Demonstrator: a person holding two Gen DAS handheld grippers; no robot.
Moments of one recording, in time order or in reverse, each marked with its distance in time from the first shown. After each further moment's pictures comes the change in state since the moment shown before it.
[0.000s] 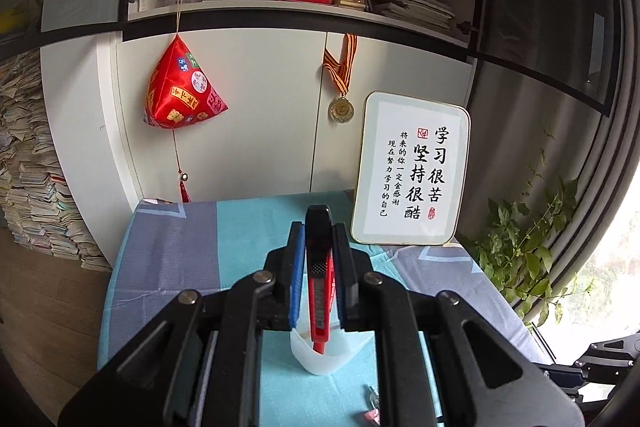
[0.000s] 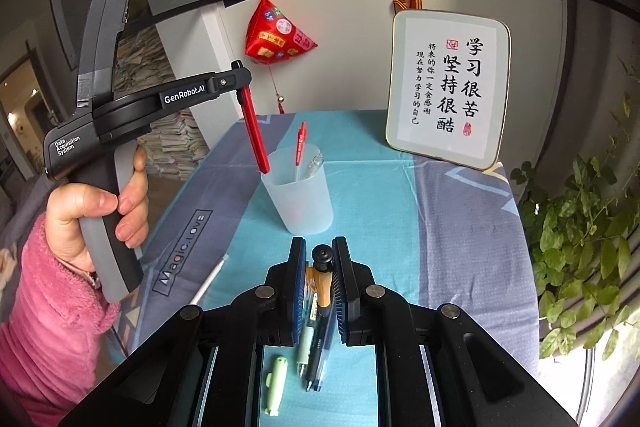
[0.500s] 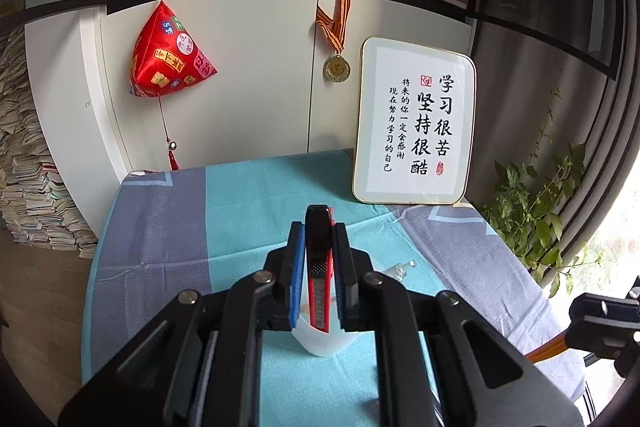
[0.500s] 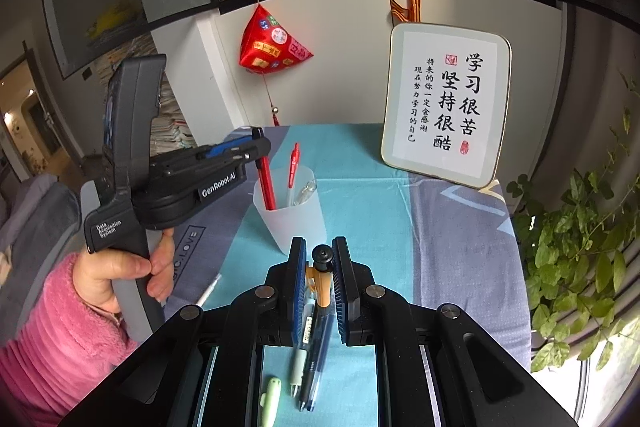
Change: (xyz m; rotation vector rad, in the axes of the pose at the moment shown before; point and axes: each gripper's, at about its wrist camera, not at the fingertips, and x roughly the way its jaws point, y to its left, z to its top) left arm 0.033 -0.002 -0.033 0.038 0.106 -0.001; right arm 0.004 0.000 0.020 -0.009 -0.024 -0.018
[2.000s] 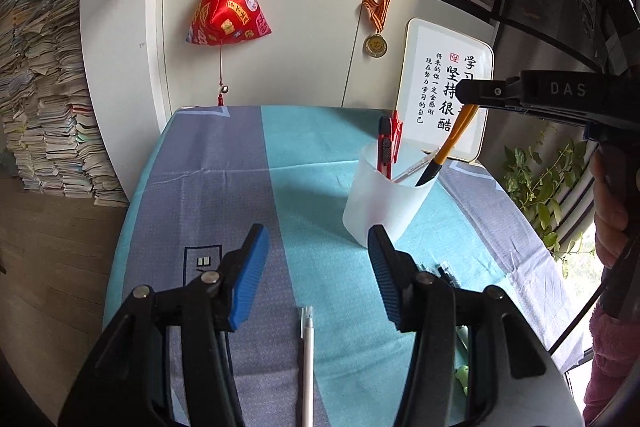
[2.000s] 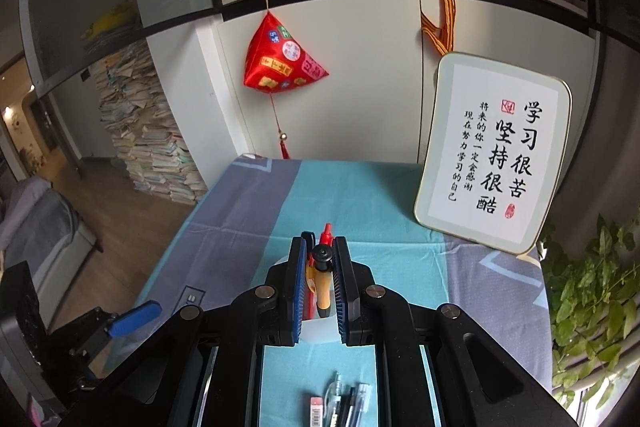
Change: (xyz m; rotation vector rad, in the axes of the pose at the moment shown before) left arm -0.064 0.049 -0.080 -0.112 0.050 0.029; right arm 0.075 0.031 0.067 -0.032 -0.018 -0.006
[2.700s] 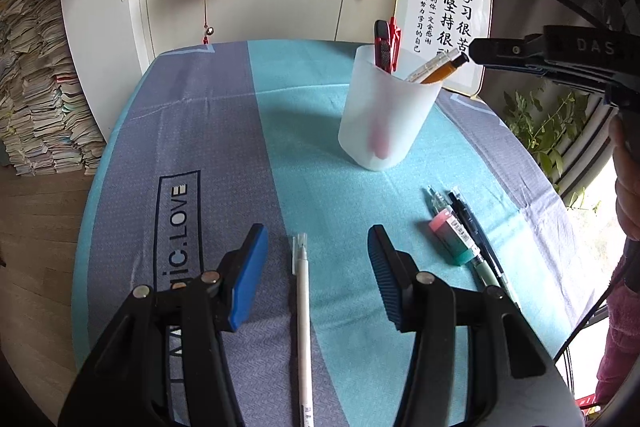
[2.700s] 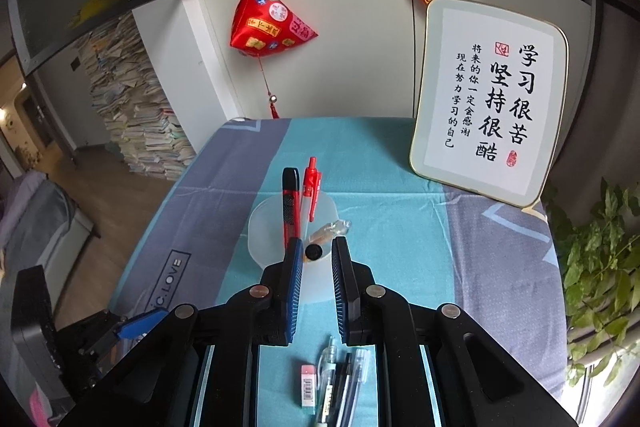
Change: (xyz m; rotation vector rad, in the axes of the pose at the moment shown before) left arm 0.028 -0.002 -0.041 0.038 0.180 -0.027; right arm 0.010 -0.011 -0.037 0.027 0.083 -0.007
